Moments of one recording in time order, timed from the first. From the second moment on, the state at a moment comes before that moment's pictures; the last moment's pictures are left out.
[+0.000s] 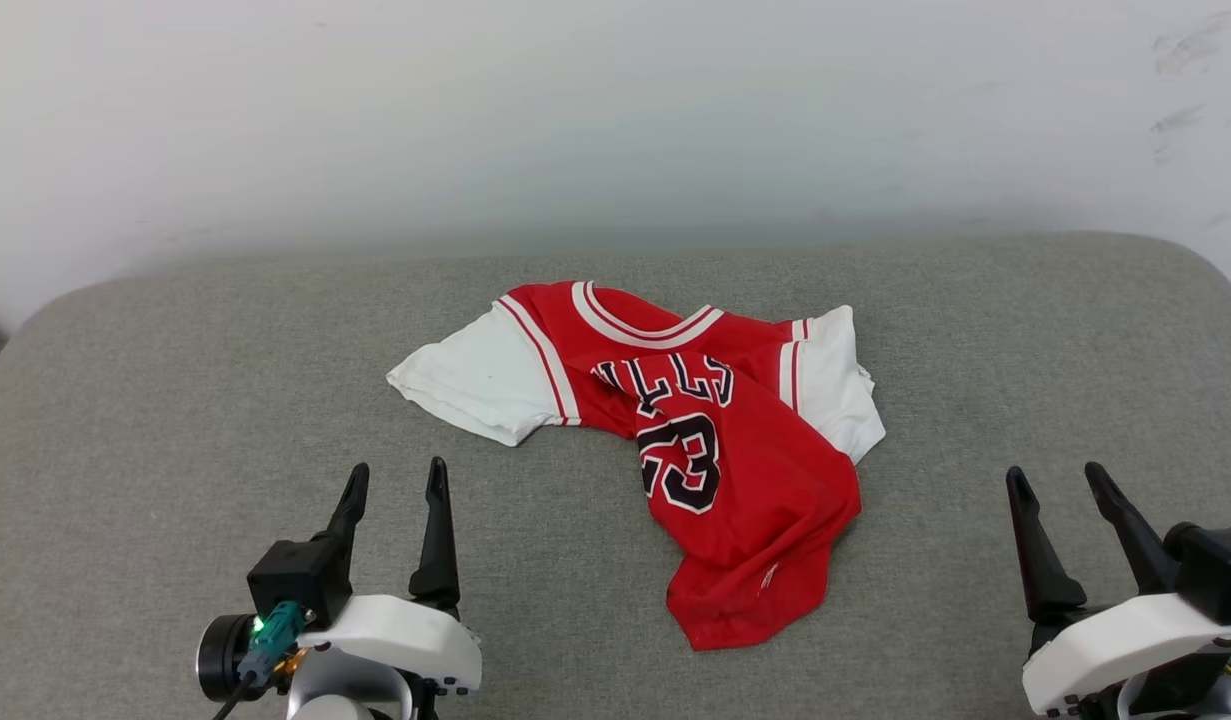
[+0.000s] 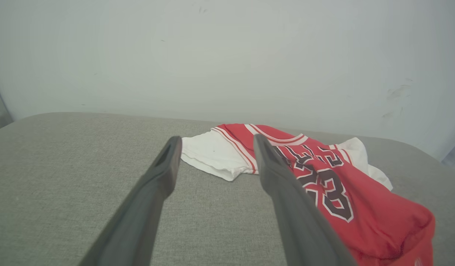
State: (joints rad) left arm -0.11 0.22 -0.34 0.16 -0.47 0.22 -0.25; right arm 0.03 -0.11 -0.06 -0.02 0.20 0.13 0.02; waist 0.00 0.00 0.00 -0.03
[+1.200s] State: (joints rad) left arm -0.25 0.14 -0.31 0.05 -0.36 0.21 -0.26; right arm -0.39 -0.35 -0.14 0.32 0.51 0.13 0.67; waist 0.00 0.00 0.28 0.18
